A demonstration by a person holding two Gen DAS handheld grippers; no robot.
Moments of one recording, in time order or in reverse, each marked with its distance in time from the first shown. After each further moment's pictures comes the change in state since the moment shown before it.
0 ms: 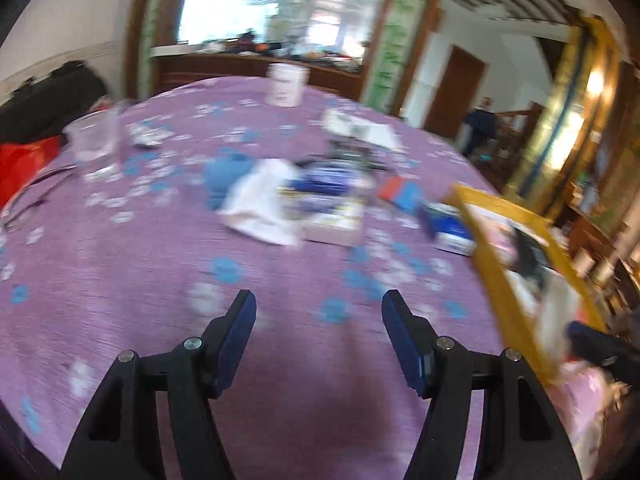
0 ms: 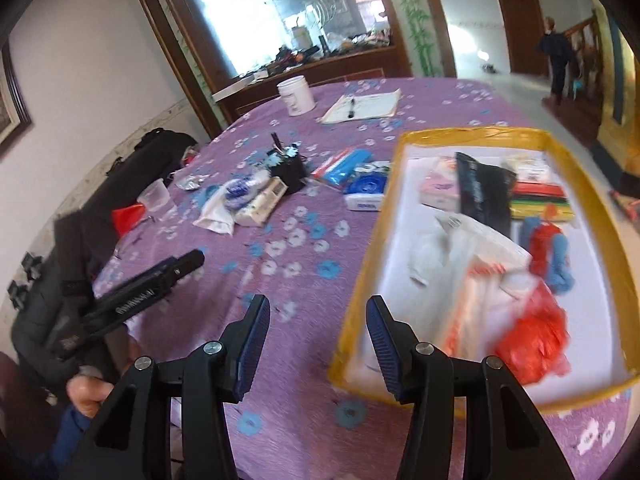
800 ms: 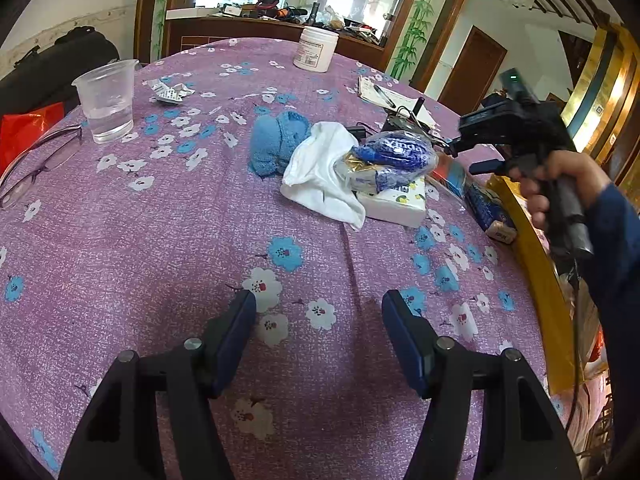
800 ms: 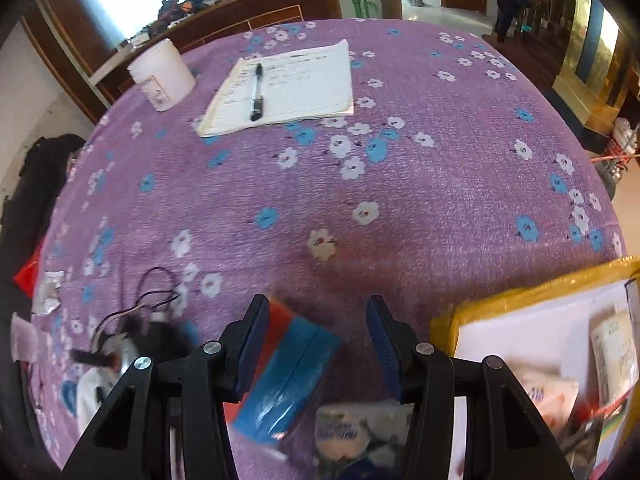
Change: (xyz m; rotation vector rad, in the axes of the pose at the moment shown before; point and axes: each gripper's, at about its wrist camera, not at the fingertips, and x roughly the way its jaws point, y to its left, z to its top) left arm 0.023 0.037 -0.002 -0.037 0.122 -0.026; right arm 0.246 -0.049 0.203 0.171 0.259 -0.316
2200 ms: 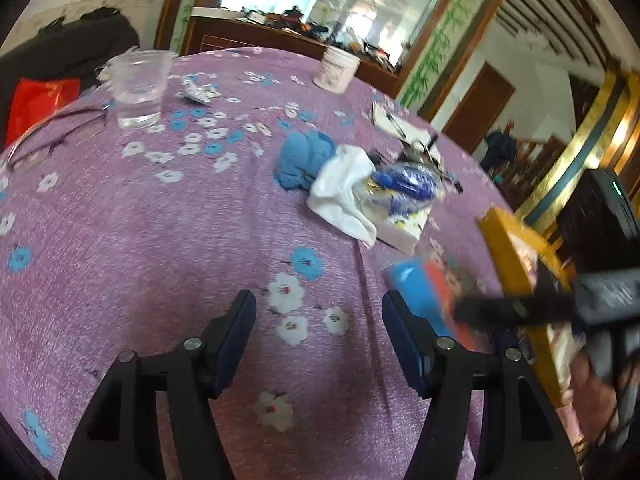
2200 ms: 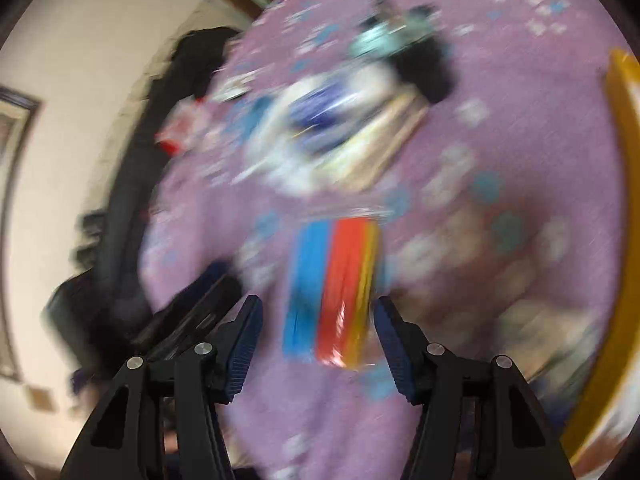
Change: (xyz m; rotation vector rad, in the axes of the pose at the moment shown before) left arm -0.017 0.030 -0.007 -0.148 -0.075 -0.053; right arm -0.065 0.065 -0.180 -0.245 0.309 0.620
